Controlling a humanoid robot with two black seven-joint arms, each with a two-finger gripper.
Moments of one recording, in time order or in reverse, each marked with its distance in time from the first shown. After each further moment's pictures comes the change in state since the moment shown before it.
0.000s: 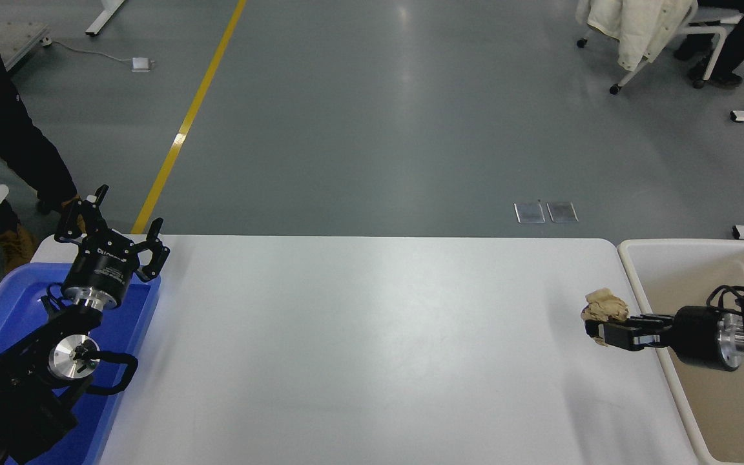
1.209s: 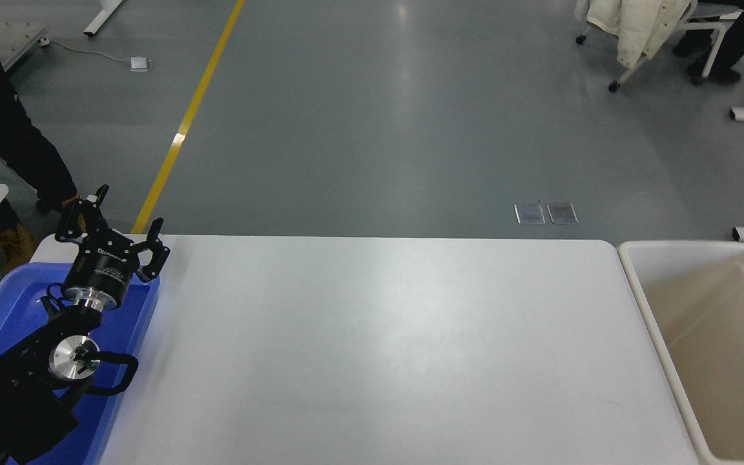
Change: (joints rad) left arm 0.000 0.000 0.000 0.000 0.000 -0.001 0.000; right arm -0.025 0.259 0.145 -0.956 0.680 0.018 -0.285
